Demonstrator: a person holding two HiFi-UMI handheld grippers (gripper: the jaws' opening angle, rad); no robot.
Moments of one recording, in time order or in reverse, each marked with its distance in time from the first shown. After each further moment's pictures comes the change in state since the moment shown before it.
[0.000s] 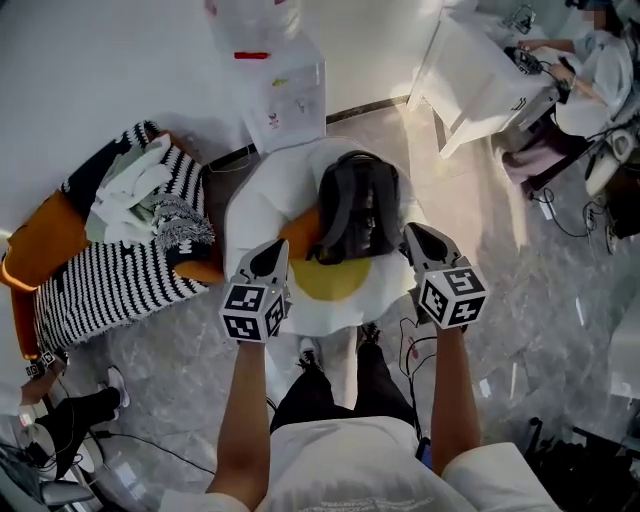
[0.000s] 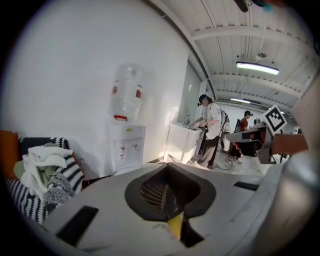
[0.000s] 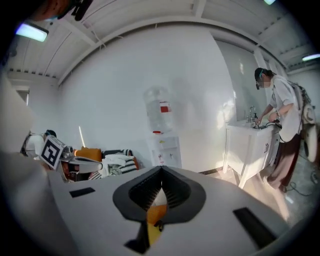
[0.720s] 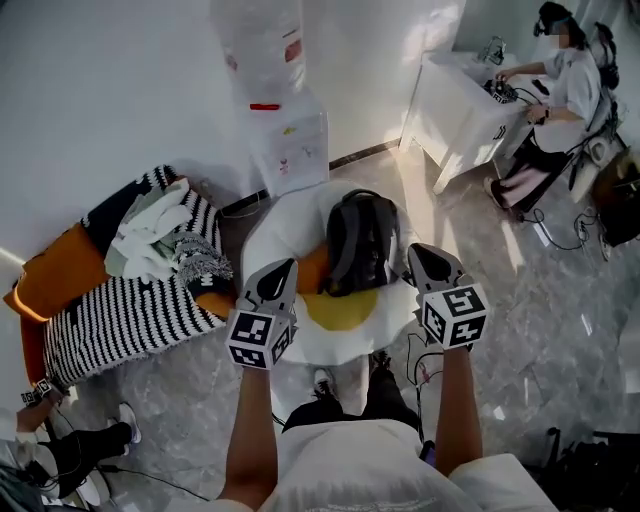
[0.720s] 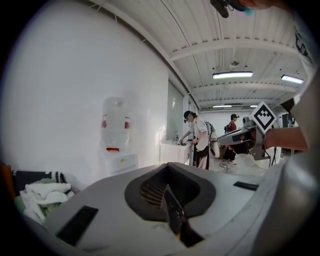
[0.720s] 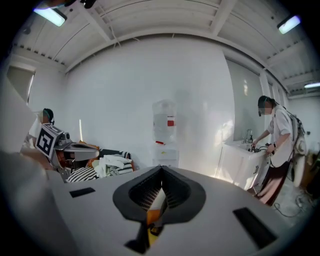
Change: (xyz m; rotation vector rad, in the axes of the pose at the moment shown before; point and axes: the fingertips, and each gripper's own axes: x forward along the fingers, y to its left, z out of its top) left arm -0.091 -0.026 0.080 0.180 -0.201 -0.091; right arm -0.073 0.064 0.061 -0.124 -0.058 -0.077
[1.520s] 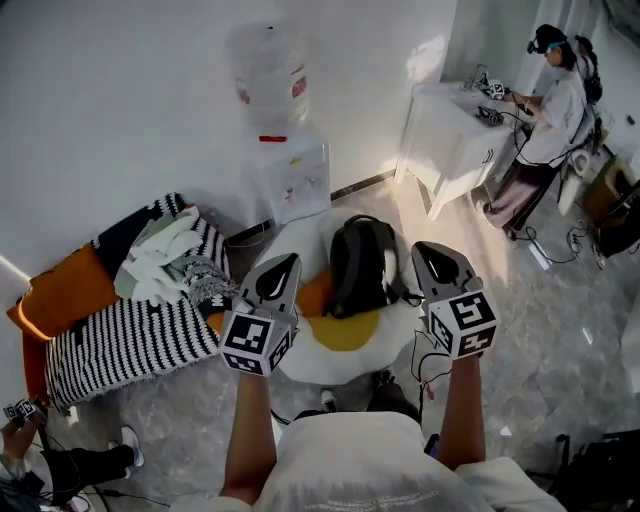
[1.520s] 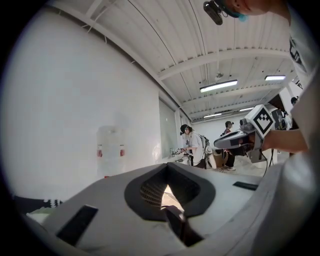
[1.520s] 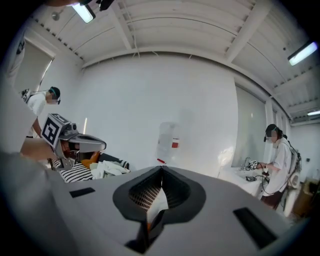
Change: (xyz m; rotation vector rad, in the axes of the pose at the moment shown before) left arm -0.055 -0.010 0.101 0.119 -0.182 -0.052; right arm -0.063 0.046 0.088 -0.171 -0.158 -0.033
